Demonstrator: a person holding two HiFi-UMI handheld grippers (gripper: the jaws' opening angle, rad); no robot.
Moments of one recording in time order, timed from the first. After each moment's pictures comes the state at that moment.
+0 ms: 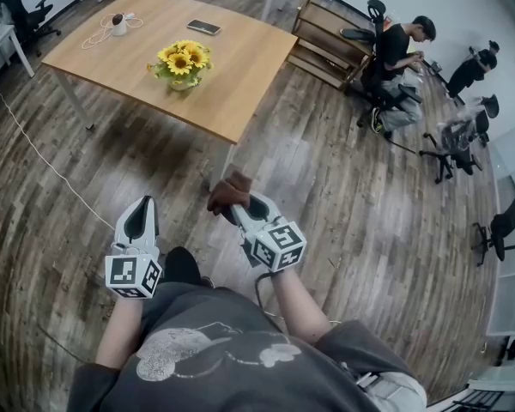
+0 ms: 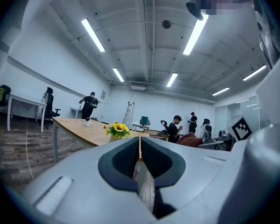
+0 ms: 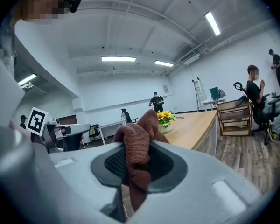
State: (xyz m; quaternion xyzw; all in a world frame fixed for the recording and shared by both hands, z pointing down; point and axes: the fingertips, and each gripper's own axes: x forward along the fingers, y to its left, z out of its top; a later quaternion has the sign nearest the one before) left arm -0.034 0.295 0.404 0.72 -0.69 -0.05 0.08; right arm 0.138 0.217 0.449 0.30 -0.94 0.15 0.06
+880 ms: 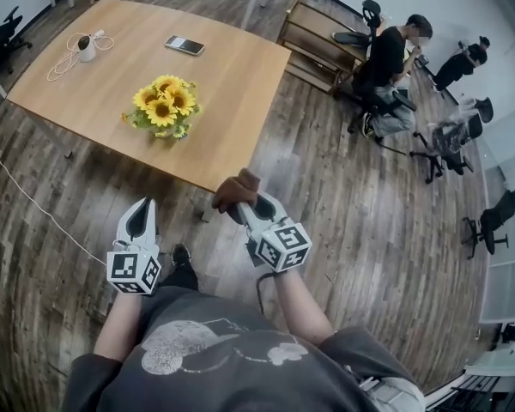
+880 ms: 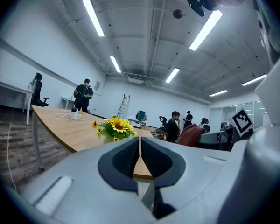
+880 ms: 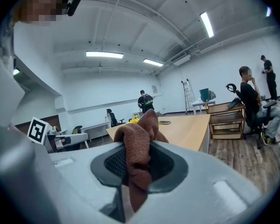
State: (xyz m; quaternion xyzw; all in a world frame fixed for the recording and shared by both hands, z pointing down) left arm -0.095 0.087 0.444 0.75 -0.64 -0.05 0.13; right arm 0.102 0.023 0.450 0.37 -0.91 0.15 0.07
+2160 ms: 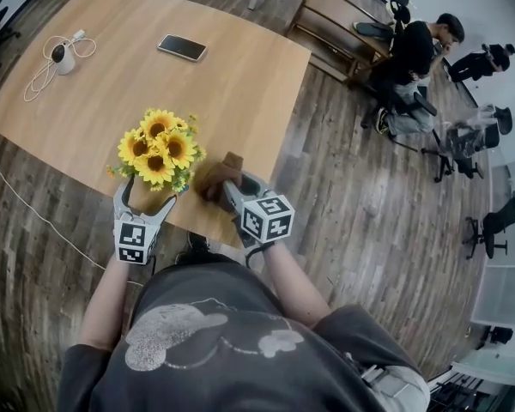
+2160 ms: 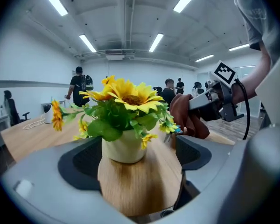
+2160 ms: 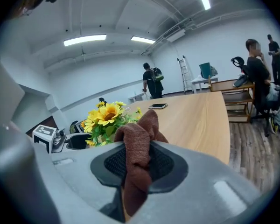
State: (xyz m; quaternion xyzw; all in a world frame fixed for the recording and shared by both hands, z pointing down) left arm -0.141 -0.116 0.551 0.80 -0.57 0.16 0.11; right arm 0.021 -0.173 0.530 0.36 -0.89 0.25 0.15
